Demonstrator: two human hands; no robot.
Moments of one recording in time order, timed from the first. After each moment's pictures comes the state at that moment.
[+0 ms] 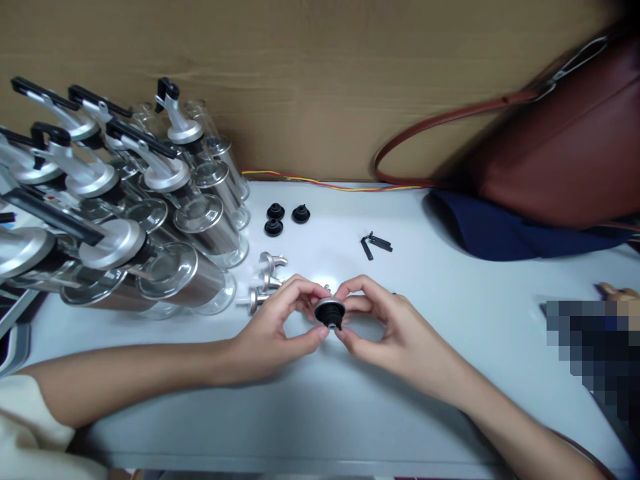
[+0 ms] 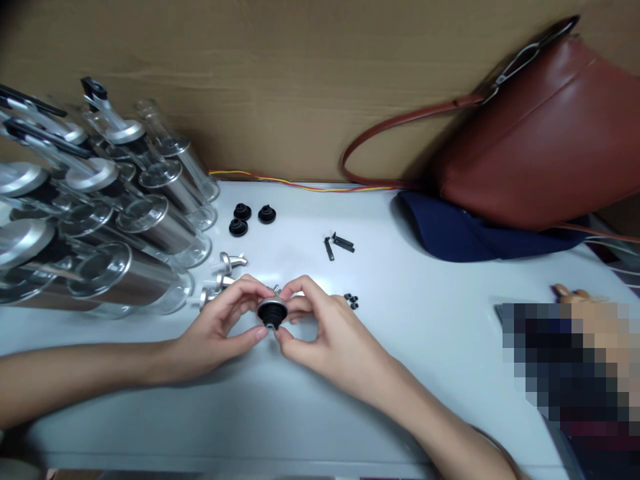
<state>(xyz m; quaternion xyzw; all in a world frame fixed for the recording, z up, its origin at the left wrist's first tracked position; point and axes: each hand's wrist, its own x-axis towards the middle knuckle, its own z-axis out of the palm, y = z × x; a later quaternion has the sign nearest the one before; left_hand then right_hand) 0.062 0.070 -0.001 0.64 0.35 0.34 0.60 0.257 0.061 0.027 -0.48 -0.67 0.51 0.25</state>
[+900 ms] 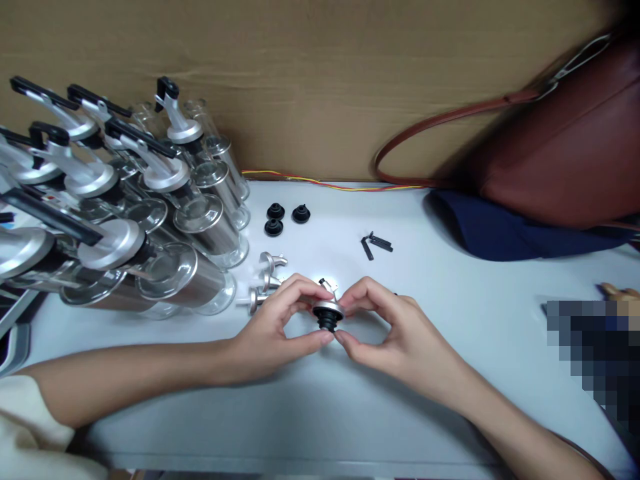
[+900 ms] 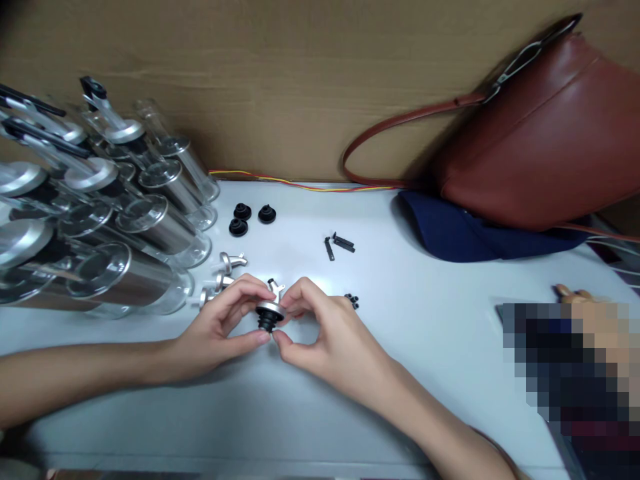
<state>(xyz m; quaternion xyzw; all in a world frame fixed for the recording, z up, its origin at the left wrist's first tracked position) 0.062 0.071 -0.004 0.62 0.29 0.37 0.62 0.257 0.060 0.023 -0.46 -0.72 0.42 0.31</state>
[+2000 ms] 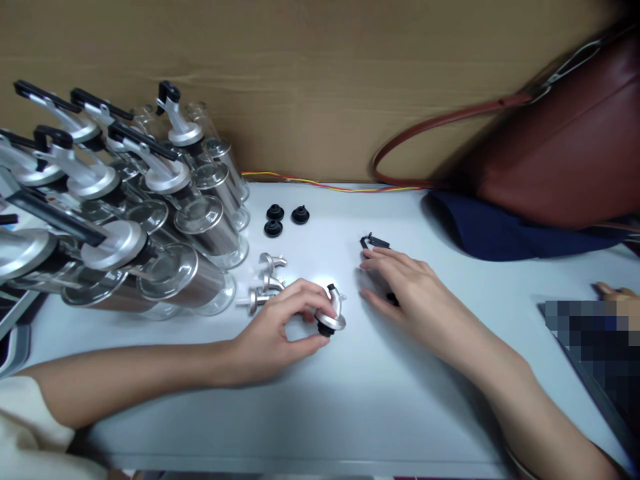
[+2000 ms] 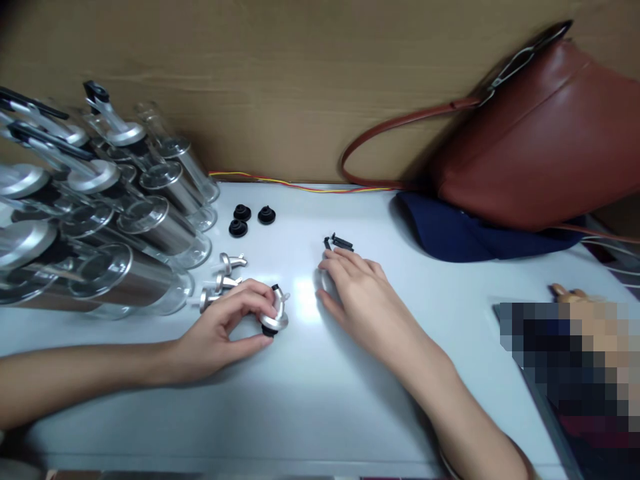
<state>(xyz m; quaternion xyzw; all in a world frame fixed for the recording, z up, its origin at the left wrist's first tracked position) 0.061 0.073 -0.005 0.70 0.30 0.33 0.55 0.298 0.085 0.006 -0.52 -0.84 0.07 0.15</state>
